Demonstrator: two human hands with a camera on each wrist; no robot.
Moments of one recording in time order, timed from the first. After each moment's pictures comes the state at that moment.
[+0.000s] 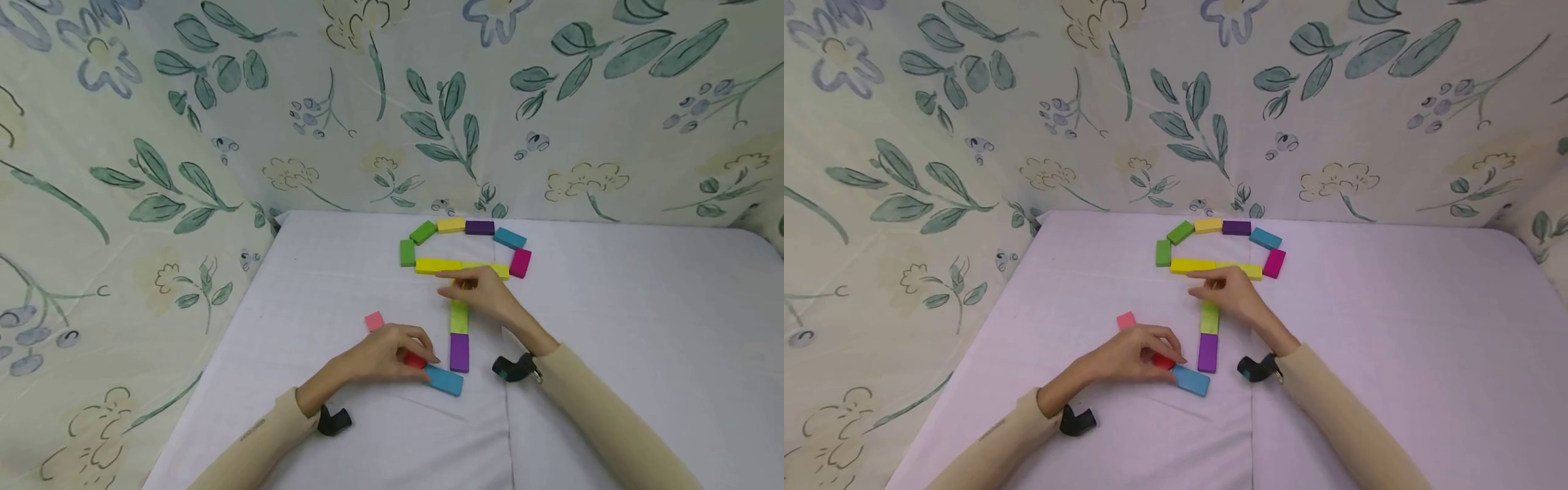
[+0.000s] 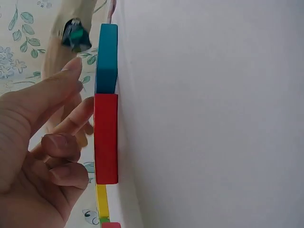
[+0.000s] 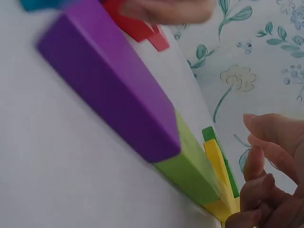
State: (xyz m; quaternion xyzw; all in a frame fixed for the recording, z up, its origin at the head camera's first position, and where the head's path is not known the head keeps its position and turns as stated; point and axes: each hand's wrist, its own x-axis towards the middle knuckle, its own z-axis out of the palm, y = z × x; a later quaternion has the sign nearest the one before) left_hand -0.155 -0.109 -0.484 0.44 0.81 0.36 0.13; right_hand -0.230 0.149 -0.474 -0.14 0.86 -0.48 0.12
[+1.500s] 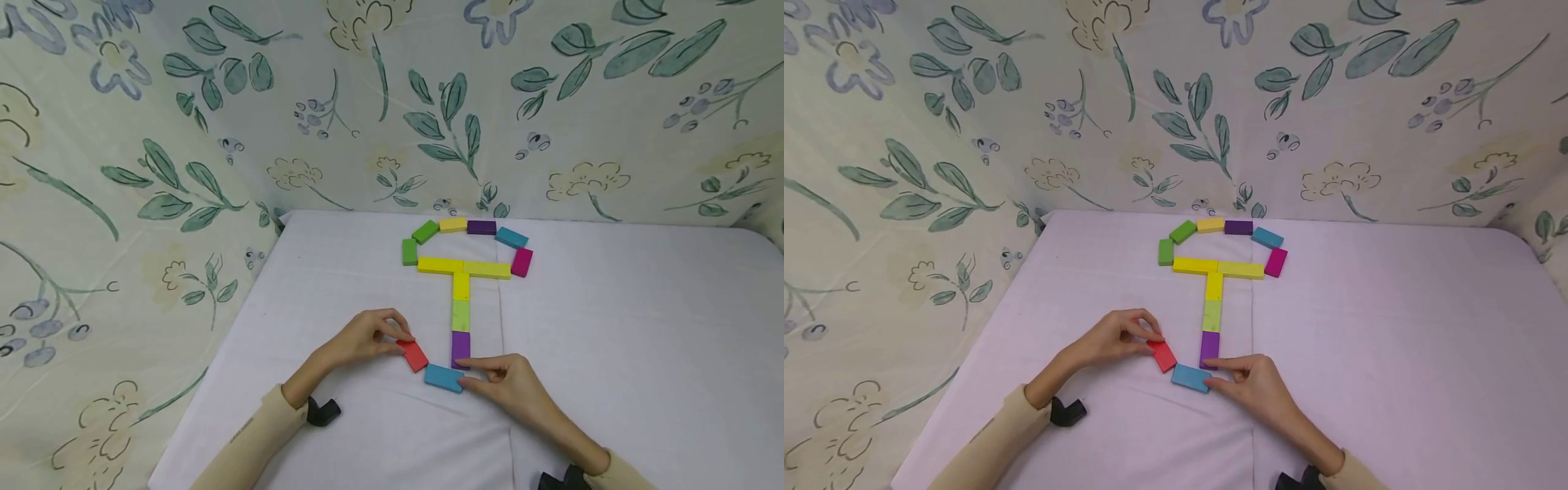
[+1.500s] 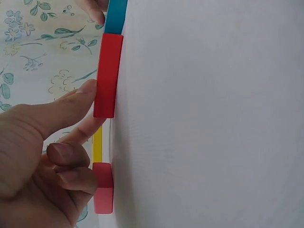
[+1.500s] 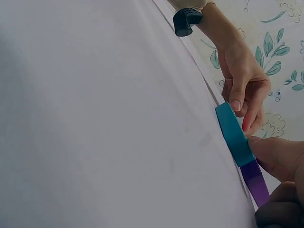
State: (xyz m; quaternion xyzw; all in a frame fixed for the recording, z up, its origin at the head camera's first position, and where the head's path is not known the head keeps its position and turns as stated) left_hand -0.168 -0.146 -0.490 0.36 0.84 0.39 0.12; right_hand -0.087 0.165 -0.509 -0.09 0.83 -0.54 0.12
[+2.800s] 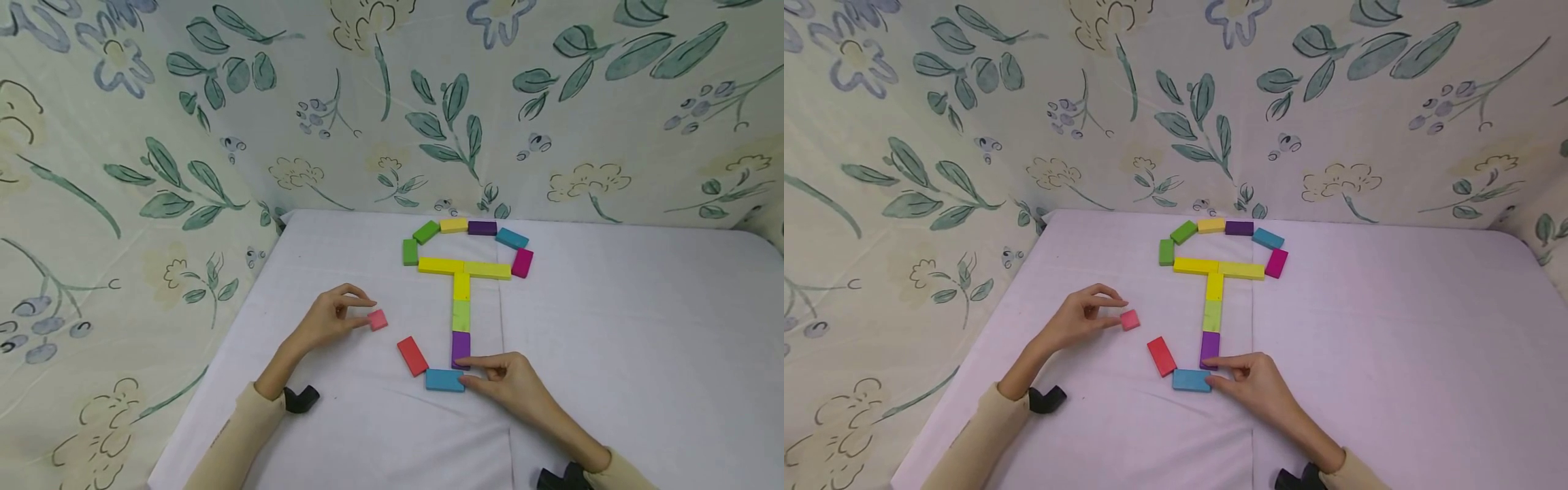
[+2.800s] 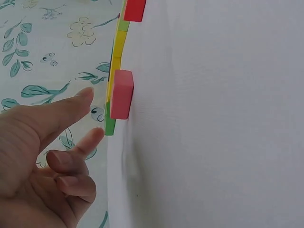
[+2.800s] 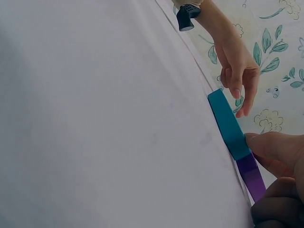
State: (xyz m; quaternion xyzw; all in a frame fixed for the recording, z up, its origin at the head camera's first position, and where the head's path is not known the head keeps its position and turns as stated) left_hand -0.180 -0.199 -0.483 0.23 0.89 0.40 0.02; right_hand -0.091 0.166 -0.509 -0.10 0.83 -0.53 0.13
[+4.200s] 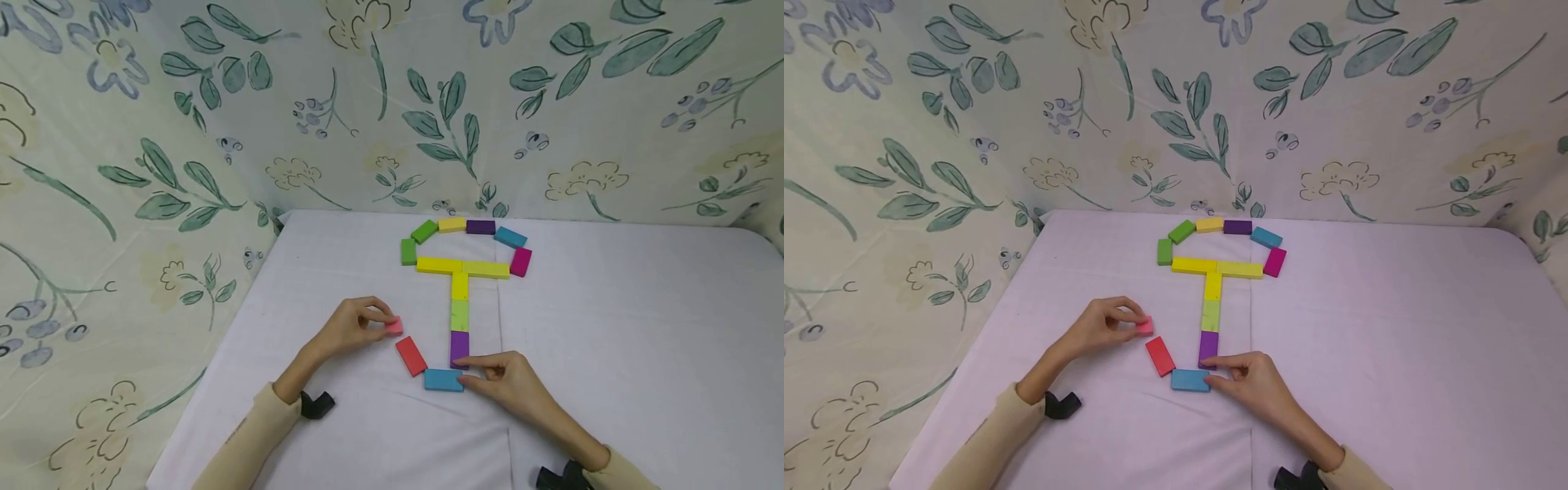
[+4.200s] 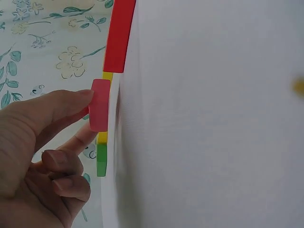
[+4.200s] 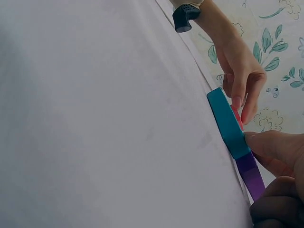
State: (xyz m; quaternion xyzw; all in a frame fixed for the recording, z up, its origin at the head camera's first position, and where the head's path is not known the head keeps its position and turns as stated) left_hand -0.175 -0.166 -0.489 0.30 0.86 0.41 0.05; right_hand -0.091 0.165 -0.509 -0.10 0.84 -0.51 0.14
